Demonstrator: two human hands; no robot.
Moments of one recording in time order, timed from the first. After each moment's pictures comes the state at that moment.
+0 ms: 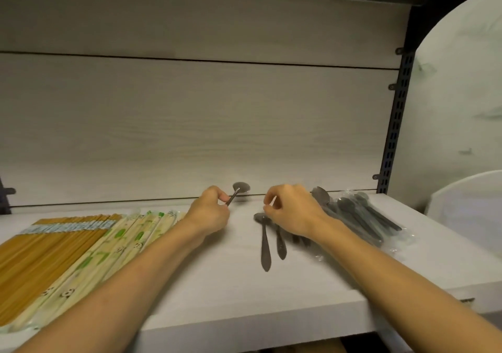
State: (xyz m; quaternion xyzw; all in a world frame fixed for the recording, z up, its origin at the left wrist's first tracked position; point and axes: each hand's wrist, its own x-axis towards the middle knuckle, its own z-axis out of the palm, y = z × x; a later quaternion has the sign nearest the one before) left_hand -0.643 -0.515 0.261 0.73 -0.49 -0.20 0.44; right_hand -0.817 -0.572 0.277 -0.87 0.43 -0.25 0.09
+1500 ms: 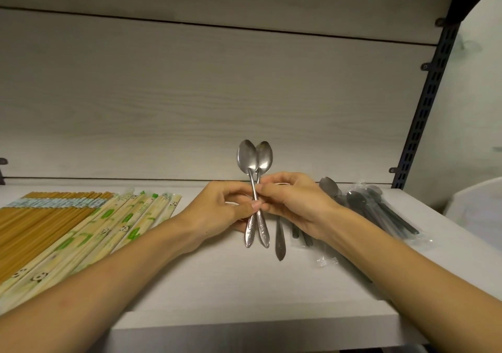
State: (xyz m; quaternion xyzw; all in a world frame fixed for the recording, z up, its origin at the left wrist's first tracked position) left_hand -0.673 -0.493 0.260 0.52 -0.56 -0.37 0.53; right_hand -0.813 -0.570 0.278 -0.59 0.32 -0.35 0.65
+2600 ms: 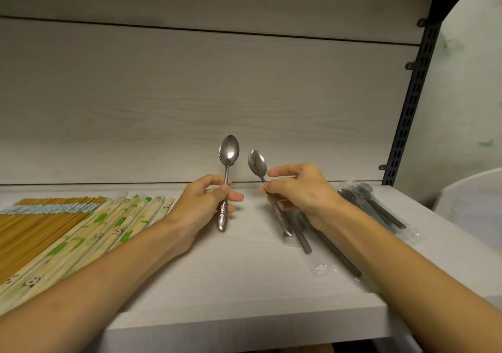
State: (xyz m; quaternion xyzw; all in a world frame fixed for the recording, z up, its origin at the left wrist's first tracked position) left_hand -0.666 -0.500 0.258 0.58 -0.43 -0.35 0.60; right_hand -0.831 -0.572 0.290 -0.66 0.42 -0.38 0.50
